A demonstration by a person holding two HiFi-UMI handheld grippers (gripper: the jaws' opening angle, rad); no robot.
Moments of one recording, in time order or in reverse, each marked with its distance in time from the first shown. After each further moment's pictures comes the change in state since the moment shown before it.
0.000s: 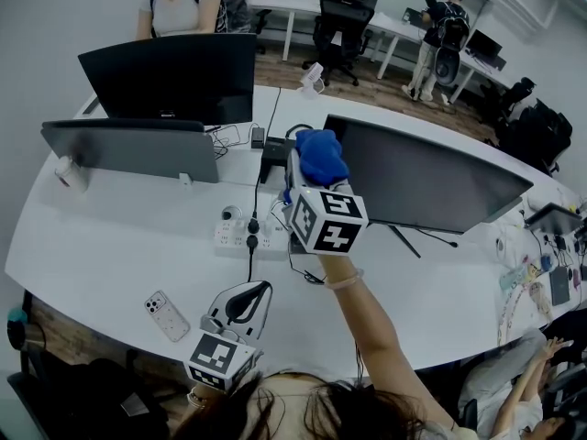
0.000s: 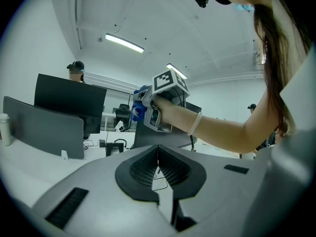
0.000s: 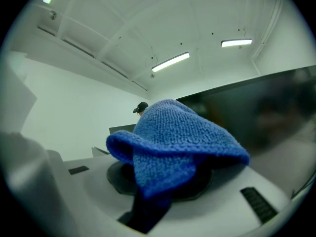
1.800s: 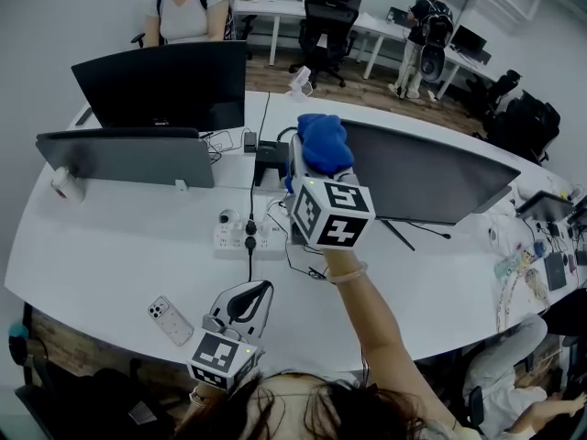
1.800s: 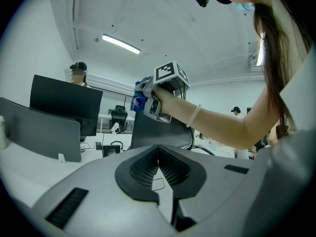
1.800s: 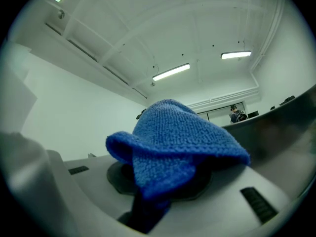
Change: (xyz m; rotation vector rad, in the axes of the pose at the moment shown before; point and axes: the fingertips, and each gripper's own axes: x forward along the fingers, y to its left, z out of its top) left arm -0.010 -0.003 0.009 0.020 -0.021 -0.049; right arm -0.018 0.009 0.053 -0.042 -0.101 -0.035
